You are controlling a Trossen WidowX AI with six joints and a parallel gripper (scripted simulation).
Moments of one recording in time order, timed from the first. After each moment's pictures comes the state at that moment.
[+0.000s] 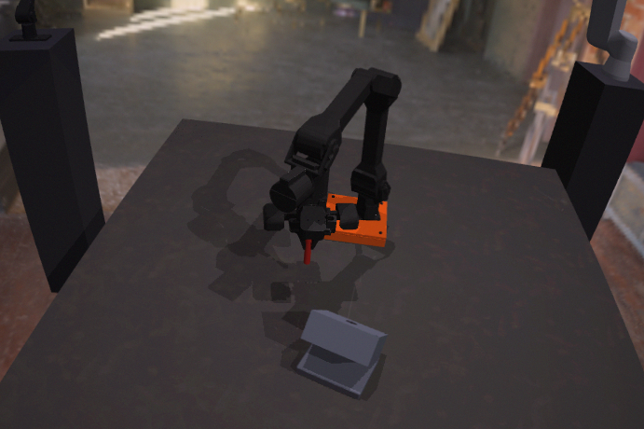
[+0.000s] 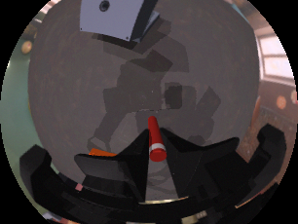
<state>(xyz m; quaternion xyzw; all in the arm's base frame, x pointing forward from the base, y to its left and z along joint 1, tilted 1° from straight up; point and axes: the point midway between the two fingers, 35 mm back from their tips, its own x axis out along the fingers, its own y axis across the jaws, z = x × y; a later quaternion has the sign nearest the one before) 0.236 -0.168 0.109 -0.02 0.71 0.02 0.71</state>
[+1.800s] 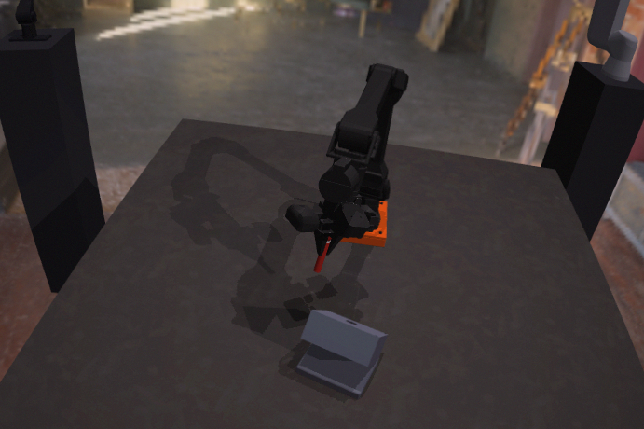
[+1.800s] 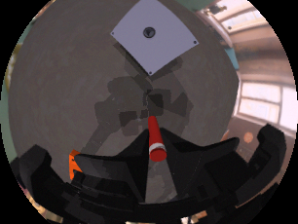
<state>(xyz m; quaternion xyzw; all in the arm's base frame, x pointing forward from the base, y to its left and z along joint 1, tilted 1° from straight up) 0.280 -0.136 0.136 -0.23 0.64 0.07 0.73</state>
